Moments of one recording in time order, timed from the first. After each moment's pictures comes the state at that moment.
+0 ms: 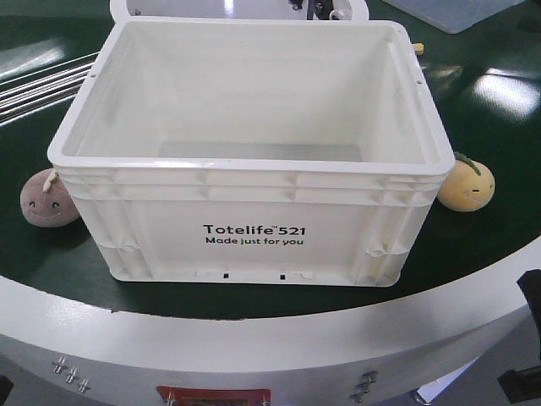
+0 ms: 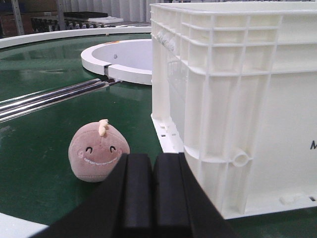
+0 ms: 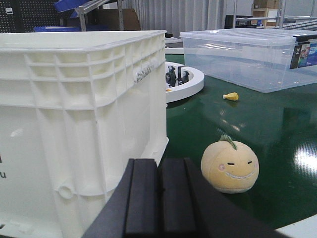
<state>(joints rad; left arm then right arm) -0.16 -0.01 0.03 0.10 0.14 -0.08 0.20 -0.01 0.03 0.06 0.10 -0.14</state>
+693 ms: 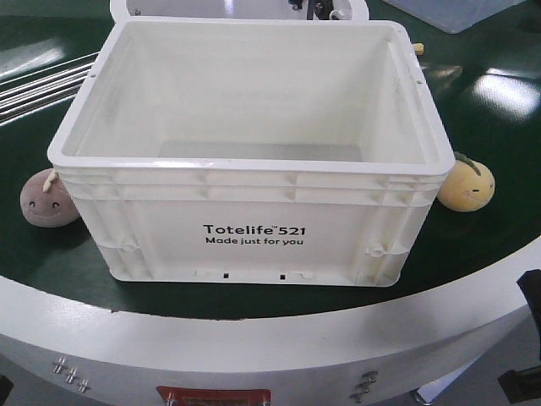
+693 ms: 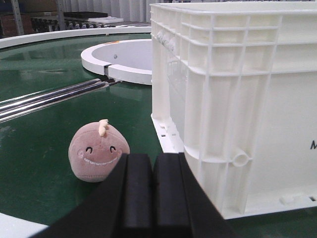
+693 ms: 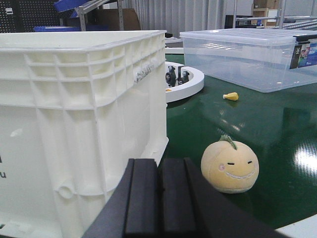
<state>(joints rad) -0.16 -0.01 0.03 0.10 0.14 -0.08 0.20 -0.01 0.03 0.06 0.10 -0.14</state>
